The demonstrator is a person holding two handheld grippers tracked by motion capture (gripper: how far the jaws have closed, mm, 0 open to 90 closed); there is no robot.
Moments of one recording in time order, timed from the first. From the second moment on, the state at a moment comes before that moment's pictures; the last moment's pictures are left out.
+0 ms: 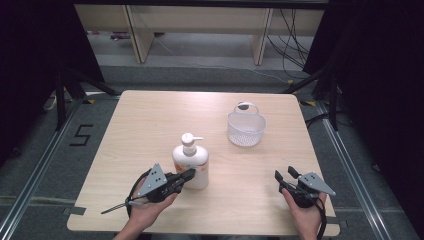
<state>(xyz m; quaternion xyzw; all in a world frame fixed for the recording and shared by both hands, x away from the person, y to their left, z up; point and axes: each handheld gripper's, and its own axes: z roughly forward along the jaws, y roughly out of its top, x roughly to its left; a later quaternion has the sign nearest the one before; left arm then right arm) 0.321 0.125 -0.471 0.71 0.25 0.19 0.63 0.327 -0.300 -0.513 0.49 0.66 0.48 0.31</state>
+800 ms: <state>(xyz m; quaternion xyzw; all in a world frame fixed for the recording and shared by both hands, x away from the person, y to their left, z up) 0.298 0.139 -0.450 0.67 0.29 0.23 0.64 0.325 -0.300 -0.513 0.49 0.66 0.48 0.31</state>
